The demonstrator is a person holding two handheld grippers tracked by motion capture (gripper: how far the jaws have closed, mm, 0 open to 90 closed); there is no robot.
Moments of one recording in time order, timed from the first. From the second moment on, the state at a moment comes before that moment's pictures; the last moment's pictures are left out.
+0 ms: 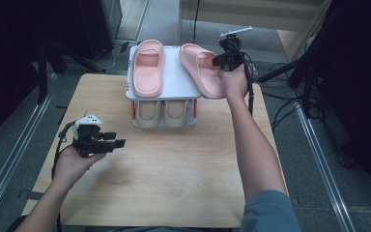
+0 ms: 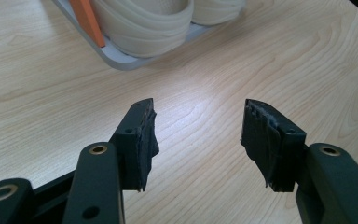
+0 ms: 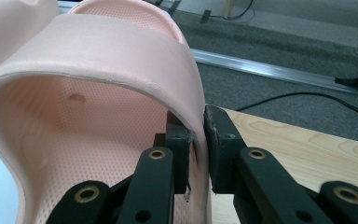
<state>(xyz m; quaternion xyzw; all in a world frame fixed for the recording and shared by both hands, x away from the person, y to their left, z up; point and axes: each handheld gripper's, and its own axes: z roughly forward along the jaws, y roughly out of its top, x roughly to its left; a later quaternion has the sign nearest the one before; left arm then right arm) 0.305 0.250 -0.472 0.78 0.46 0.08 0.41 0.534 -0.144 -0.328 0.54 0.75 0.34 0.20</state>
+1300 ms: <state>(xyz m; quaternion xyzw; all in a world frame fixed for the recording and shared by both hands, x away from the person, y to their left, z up) 0.305 0.249 -0.474 0.79 0.46 0.07 0.40 0.536 -0.137 -0.330 0.50 0.76 0.38 0.19</state>
